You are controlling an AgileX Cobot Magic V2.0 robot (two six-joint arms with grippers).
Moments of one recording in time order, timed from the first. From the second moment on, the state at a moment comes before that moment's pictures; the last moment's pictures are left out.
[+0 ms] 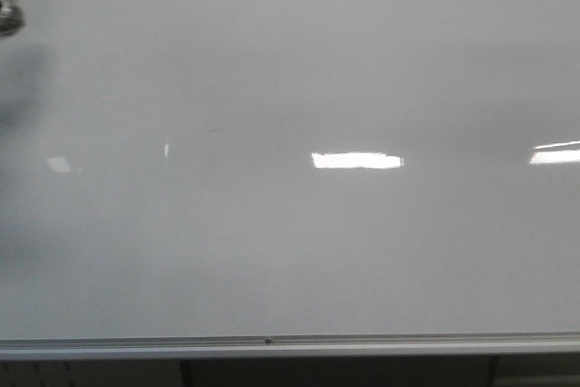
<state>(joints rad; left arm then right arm) -0.18 1.39 -1.01 -0.26 0.70 0.29 0.01 0.45 -0.56 0.19 0.58 -0.08</state>
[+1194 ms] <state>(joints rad) -0.57 1.39 -1.02 -0.68 1.20 0.88 0.24 1.28 -1.00 1.02 1.18 -0.81</state>
